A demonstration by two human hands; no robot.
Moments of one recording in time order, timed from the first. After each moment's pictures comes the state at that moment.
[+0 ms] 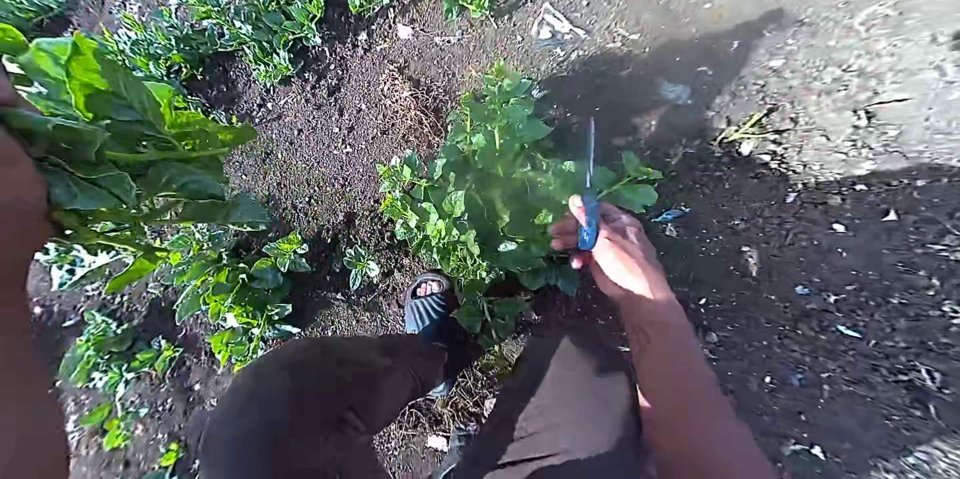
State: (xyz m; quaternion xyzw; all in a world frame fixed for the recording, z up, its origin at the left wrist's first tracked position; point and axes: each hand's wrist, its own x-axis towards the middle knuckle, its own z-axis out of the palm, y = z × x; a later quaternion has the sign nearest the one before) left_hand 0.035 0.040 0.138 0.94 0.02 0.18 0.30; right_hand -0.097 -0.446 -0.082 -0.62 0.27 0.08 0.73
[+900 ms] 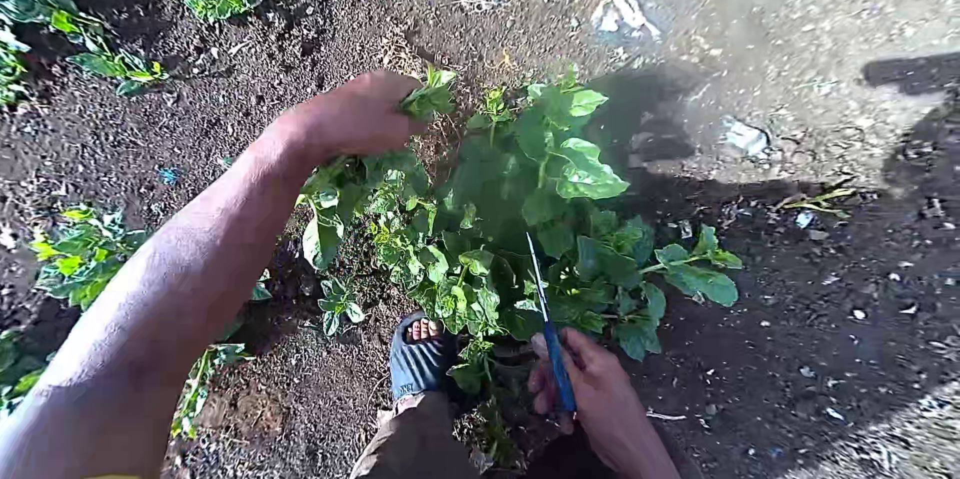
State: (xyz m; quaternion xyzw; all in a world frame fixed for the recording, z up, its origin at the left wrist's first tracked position) left_hand 0.219 -0.125 -0.036 0.90 -0.21 -0.32 0.23; right_hand -0.092 -0.369 -0.087 -0.66 0.33 0.29 0.61
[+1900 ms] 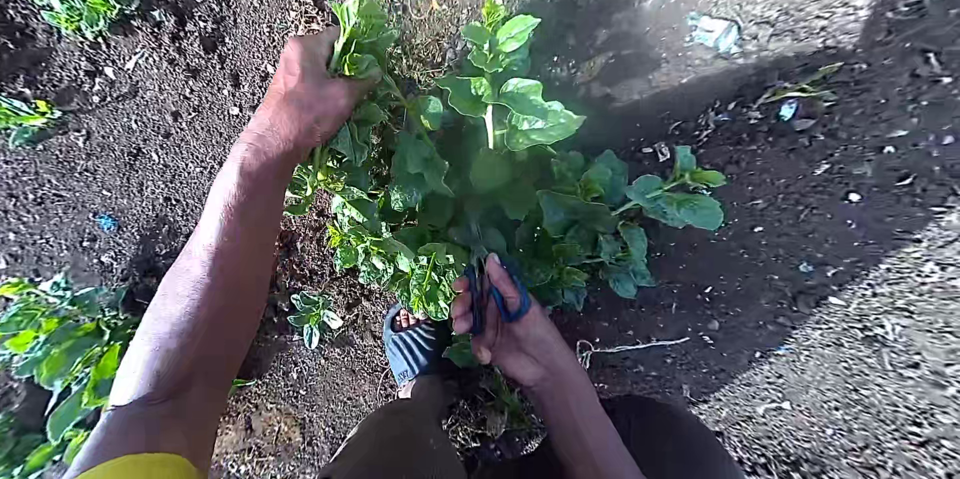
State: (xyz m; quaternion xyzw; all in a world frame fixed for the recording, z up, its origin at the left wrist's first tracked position) left_hand 0.216 -0.171 -0.097 0.90 -0.13 -0.20 0.37; right_hand -0.074 -0.335 -0.140 -0.15 0.38 0.27 0.87
